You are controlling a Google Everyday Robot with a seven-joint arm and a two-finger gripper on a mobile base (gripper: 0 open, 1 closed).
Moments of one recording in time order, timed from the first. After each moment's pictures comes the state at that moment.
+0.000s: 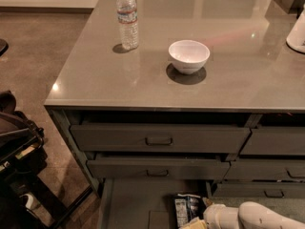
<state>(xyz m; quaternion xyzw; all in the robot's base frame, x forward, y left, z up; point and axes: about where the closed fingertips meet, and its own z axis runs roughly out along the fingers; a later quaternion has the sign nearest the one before) 0.390 -0.172 0.340 -0.31 0.87 0.27 0.29</state>
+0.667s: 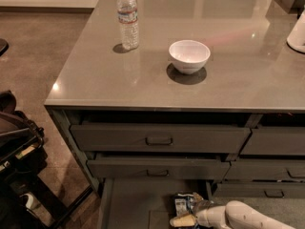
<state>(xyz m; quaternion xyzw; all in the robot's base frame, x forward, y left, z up) 0.437 -0.149 0.276 -0.29 0.85 0.28 0.33</state>
